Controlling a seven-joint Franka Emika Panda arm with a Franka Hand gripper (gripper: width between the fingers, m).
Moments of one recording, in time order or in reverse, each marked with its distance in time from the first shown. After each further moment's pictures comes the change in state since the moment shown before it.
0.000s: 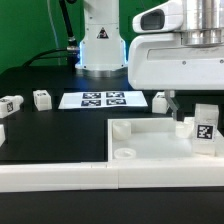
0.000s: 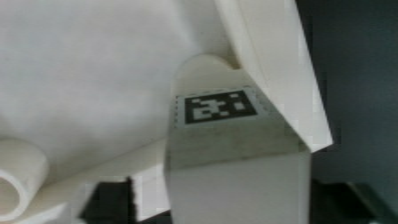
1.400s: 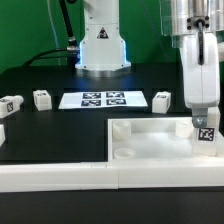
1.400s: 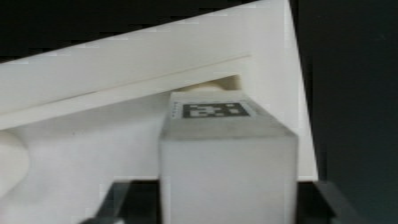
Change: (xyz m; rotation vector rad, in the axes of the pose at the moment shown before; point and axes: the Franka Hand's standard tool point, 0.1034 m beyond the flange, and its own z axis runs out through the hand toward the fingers) arm -0.006 0.007 0.002 -0.014 -0.064 1.353
